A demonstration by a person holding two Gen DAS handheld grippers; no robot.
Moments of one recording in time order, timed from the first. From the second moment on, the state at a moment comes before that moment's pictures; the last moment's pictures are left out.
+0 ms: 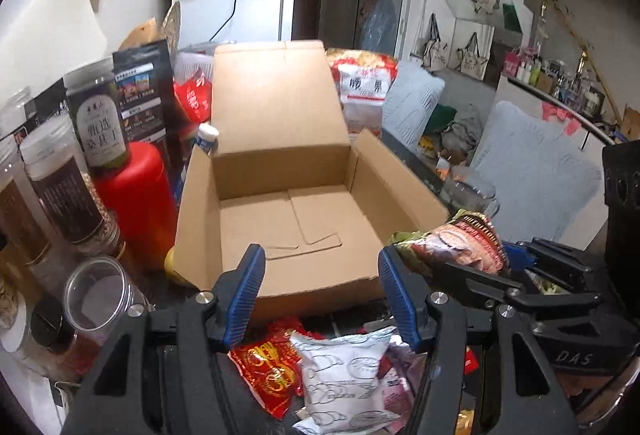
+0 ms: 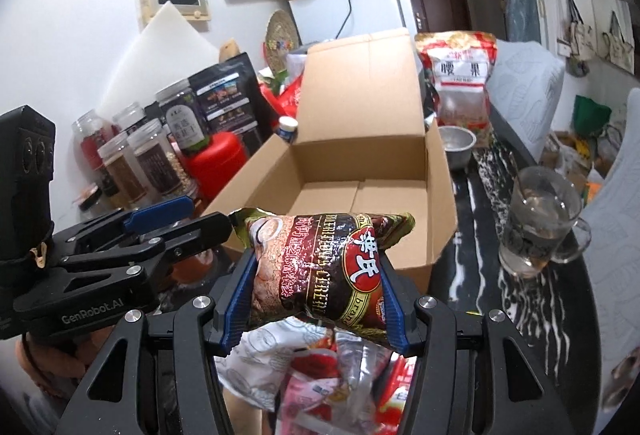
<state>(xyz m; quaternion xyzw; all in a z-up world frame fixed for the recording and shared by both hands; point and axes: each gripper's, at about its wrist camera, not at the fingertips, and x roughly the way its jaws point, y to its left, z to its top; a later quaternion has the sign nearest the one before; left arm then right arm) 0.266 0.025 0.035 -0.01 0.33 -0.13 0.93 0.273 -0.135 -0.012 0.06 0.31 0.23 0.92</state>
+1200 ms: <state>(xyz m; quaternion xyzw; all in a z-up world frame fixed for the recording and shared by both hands) 0.253 0.002 -0.062 -0.02 0.48 -0.13 0.87 0.209 -0.159 -0.056 0.09 0.37 0.17 0.91</state>
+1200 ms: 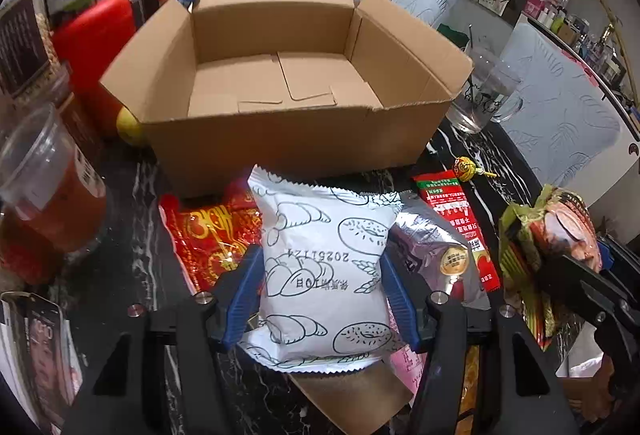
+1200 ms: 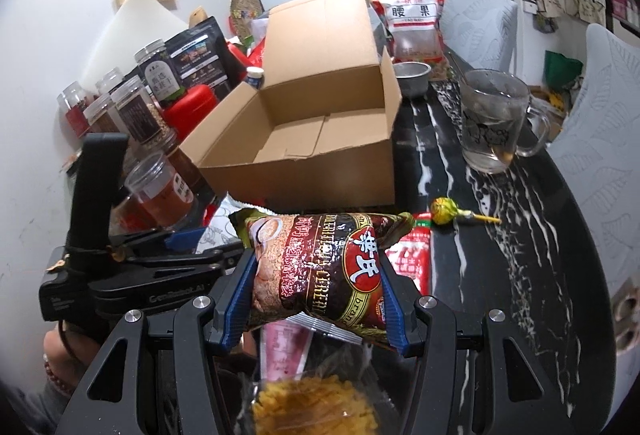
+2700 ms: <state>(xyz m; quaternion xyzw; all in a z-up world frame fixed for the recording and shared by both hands) 0.235 0.031 -0.038 -0.02 0.43 -0.13 0.89 0.232 -0.105 -0.088 0.04 0.41 0.23 0.88</state>
